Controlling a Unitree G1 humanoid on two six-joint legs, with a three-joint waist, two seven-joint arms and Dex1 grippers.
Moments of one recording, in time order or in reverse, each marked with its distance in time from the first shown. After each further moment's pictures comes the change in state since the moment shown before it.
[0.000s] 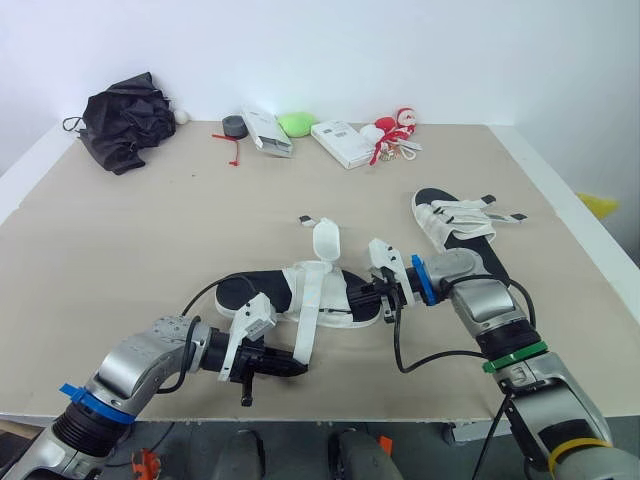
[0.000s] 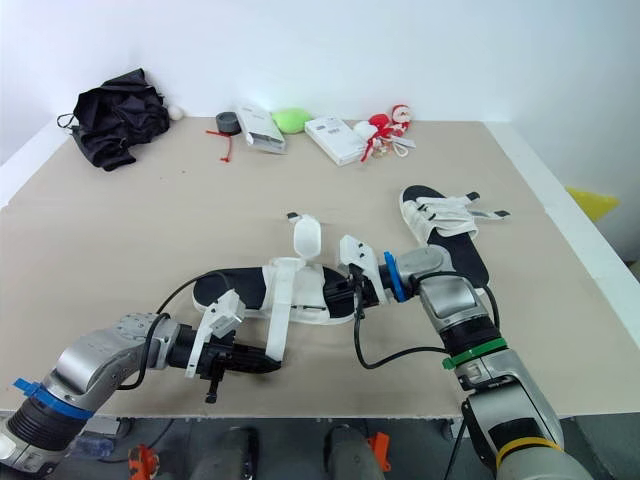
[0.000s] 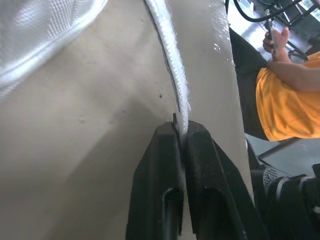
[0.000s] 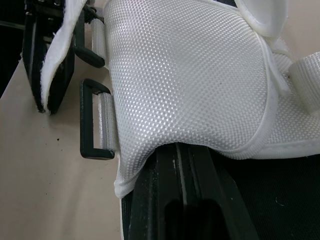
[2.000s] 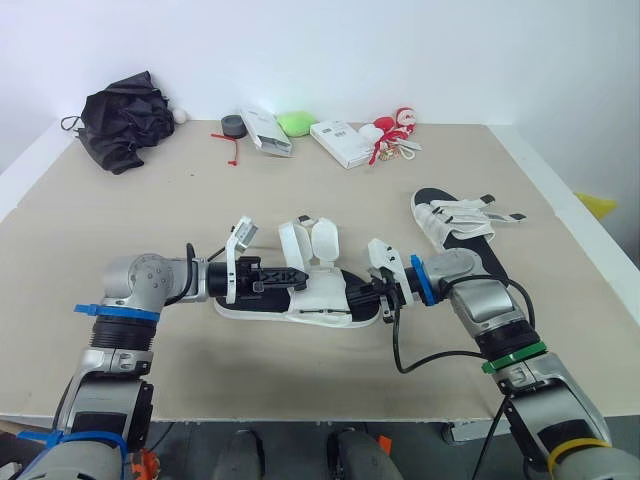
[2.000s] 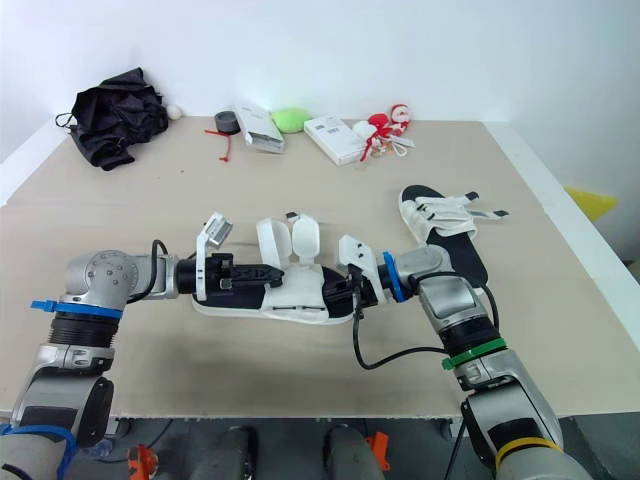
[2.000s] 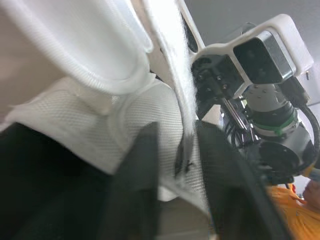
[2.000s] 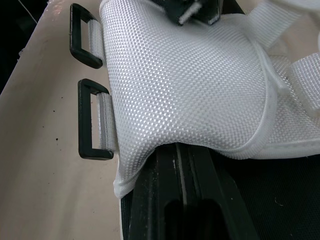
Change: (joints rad) left arm -0.431 -0.214 0.351 0.497 -0.276 0.542 0.263; right arm -0.001 0.004 0.000 0.000 -0.002 -0.007 -0.005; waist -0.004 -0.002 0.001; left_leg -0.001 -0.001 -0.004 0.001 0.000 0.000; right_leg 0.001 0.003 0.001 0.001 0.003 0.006
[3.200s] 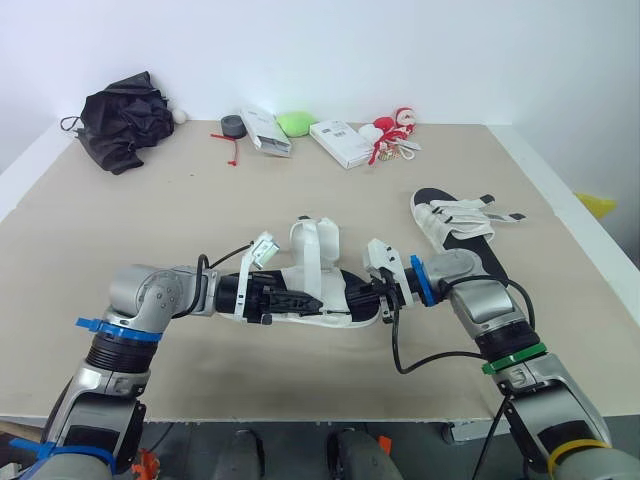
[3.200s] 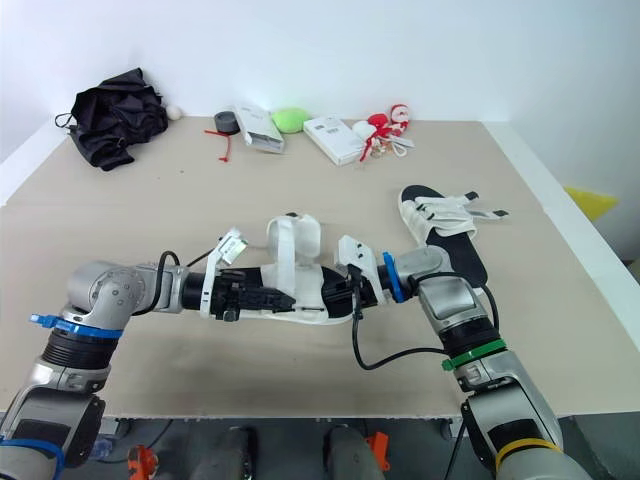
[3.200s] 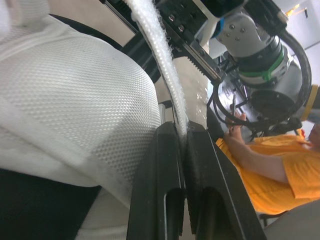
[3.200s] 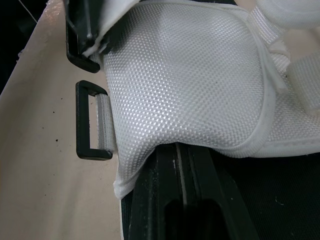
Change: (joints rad) left arm 0.082 0.055 -0.147 -0.262 0.024 -0.055 -0.108; right arm 0.006 0.001 -0.001 -0.012 0.000 0.011 -0.006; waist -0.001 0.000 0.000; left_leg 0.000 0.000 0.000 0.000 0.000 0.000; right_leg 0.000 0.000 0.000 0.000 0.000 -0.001
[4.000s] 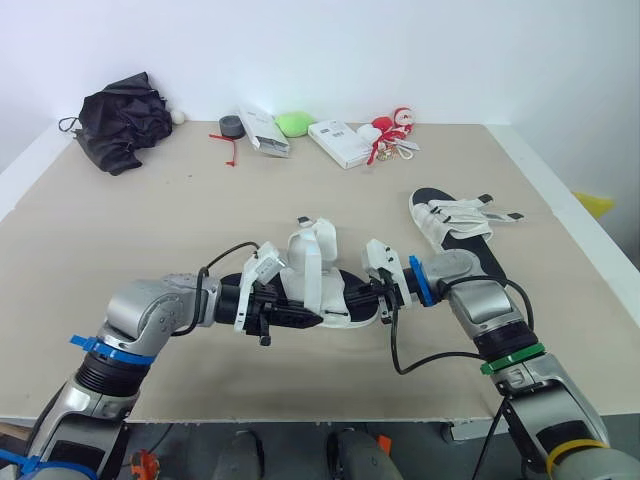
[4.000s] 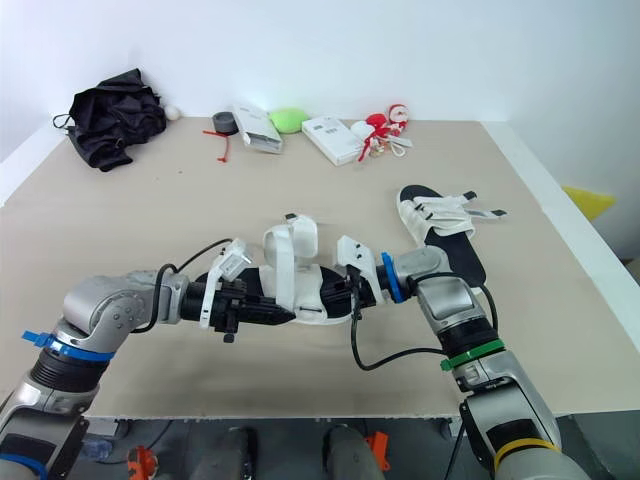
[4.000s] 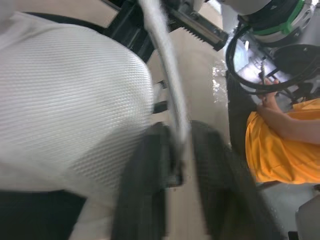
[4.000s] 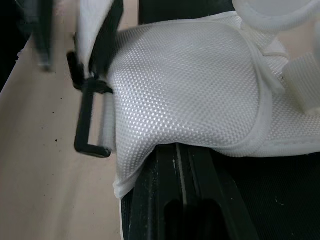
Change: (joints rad) left arm 0.085 0.039 -0.082 -0.158 0.102 -0.169 -0.027; right arm 0.000 0.008 0.001 0.004 -0.005 -0.010 0.000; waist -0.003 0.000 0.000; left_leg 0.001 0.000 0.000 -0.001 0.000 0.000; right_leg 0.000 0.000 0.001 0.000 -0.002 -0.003
